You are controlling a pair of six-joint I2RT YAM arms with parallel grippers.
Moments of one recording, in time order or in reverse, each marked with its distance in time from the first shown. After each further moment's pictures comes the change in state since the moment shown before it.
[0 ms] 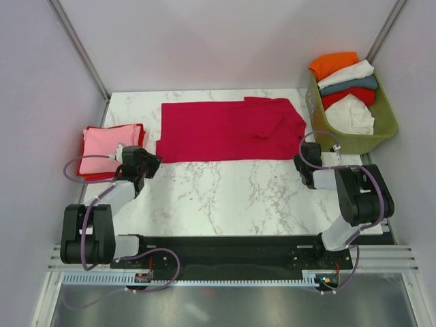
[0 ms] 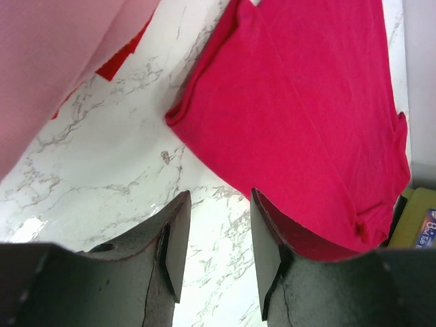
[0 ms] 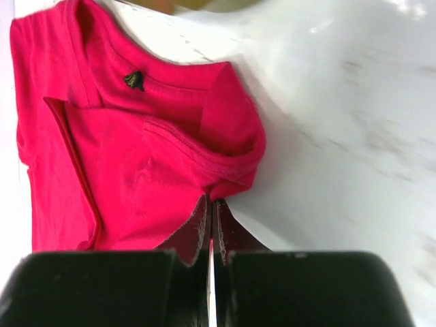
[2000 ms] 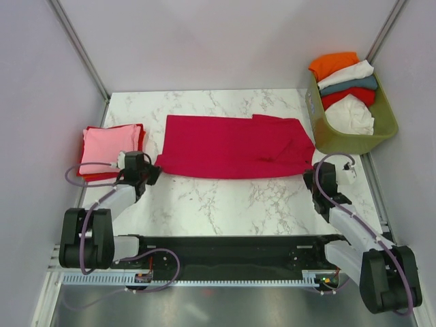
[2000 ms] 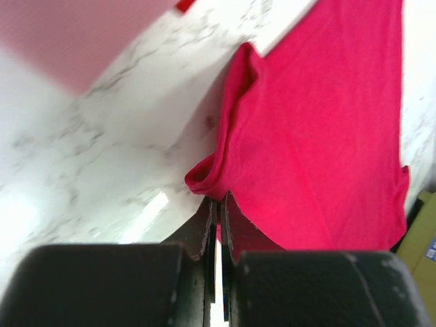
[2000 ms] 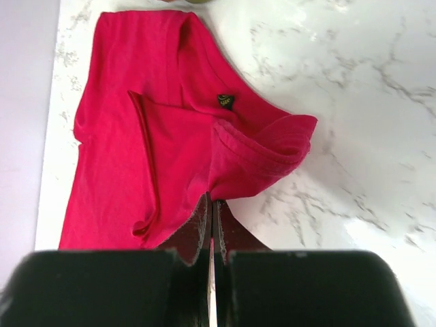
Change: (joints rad) left arm -0.024 -0.021 -0.037 -0.059 -0.024 -0.067; right arm 0.024 -0.710 -0.283 -0.353 0.014 -0.042
